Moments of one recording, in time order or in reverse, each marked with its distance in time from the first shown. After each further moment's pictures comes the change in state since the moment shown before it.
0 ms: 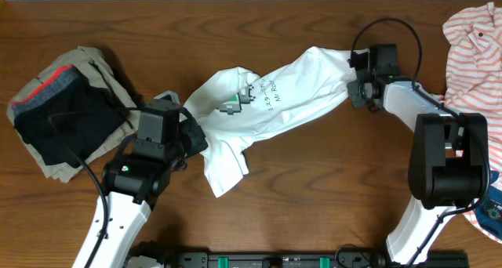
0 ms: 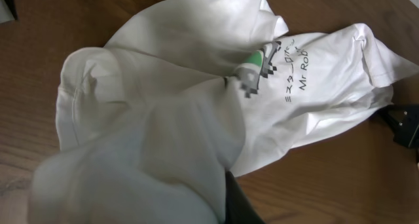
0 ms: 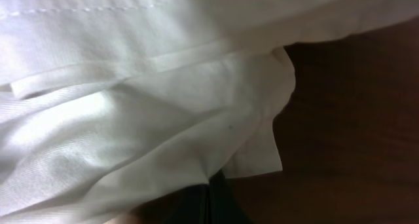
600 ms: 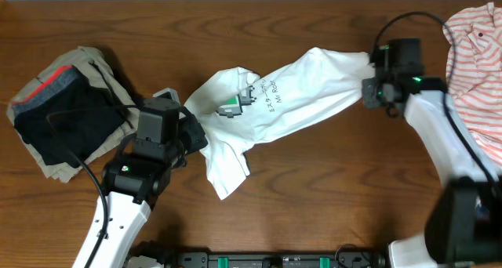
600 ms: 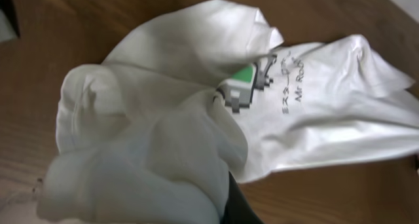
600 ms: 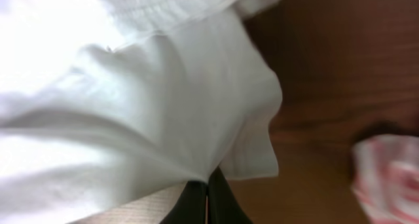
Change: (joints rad) left arm 0.000 0.000 0.000 0.039 -0.018 0.013; right arm -0.002 -0.372 -0.018 -0.319 0.012 0.174
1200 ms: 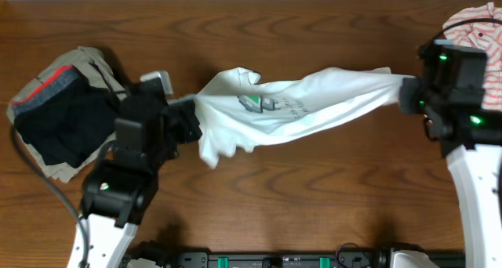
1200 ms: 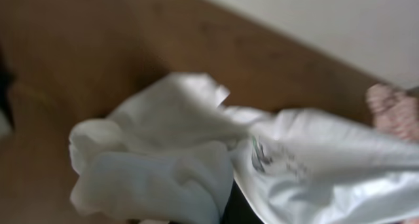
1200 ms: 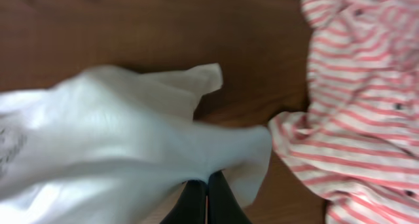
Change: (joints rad) left arm 0.000 -0.097 0.138 0.037 -0.001 0.104; right arm -0.099 -0.384 0.028 -0.161 0.003 0.068
